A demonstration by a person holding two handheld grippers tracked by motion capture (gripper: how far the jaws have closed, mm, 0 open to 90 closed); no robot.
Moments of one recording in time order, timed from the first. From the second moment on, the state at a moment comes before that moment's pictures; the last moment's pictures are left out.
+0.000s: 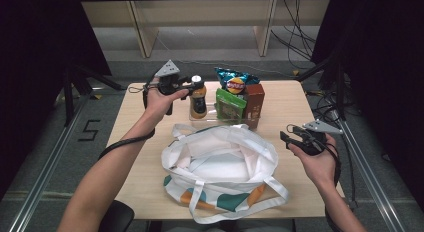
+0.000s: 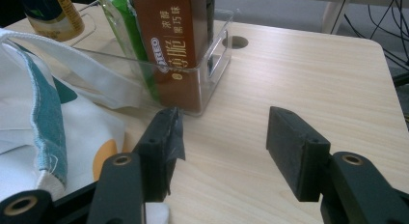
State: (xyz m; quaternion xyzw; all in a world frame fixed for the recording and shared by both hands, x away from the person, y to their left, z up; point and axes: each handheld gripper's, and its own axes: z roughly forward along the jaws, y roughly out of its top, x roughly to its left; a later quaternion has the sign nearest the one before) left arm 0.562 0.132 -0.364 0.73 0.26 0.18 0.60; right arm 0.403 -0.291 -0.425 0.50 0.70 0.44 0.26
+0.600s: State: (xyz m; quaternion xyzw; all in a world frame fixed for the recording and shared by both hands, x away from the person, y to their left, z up) left arm 0.566 0.130 -0.372 0.74 0.26 0.18 0.60; right arm 0.403 -0.291 -0.425 0.50 0.70 0.44 0.25
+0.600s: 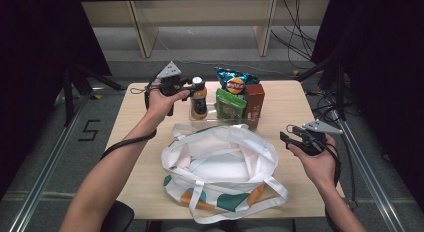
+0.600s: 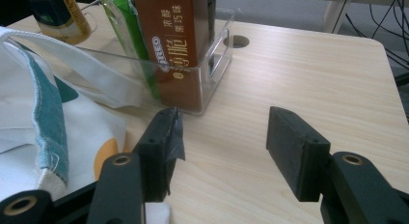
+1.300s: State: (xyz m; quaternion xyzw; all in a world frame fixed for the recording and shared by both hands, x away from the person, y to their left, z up) left arm 0.568 0.130 -0.386 0.75 0.26 0.18 0.58; right arm 0.404 -0.292 -0.426 0.49 0.71 0.43 0.26
